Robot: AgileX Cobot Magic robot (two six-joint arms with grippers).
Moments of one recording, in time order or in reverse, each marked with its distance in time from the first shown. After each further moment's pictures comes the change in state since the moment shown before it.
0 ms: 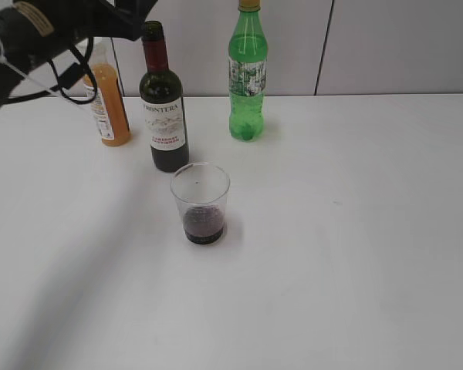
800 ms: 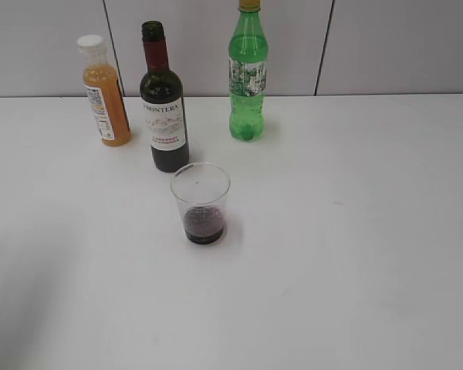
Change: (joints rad) left arm 0.168 -0.533 -0.009 -0.136 1.537 0.007; right arm 0.000 0.000 0.000 0.000 0.001 0.000
